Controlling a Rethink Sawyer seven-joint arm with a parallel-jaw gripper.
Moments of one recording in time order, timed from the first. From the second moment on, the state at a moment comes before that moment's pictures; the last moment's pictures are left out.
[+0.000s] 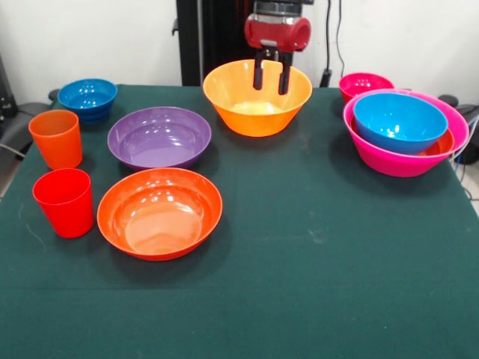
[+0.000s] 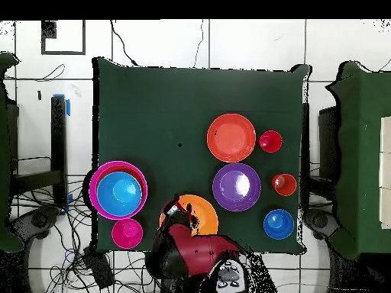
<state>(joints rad) -0.13 -0.68 -0.14 2.20 -0.37 -0.32 2.70</state>
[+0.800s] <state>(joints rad) -0.10 -0.47 -0.20 2.16 -0.32 -0.43 2.70</state>
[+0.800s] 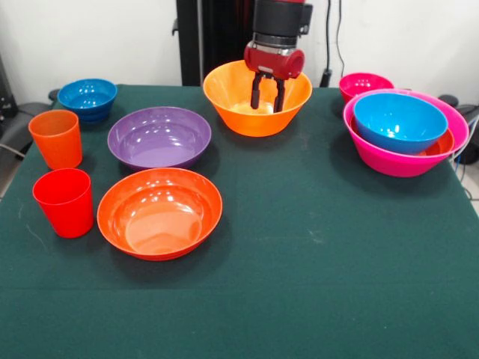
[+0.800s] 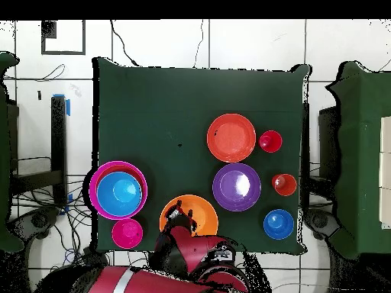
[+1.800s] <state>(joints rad) -0.15 -0.64 -0.19 2.16 -0.36 -0.36 2.70</state>
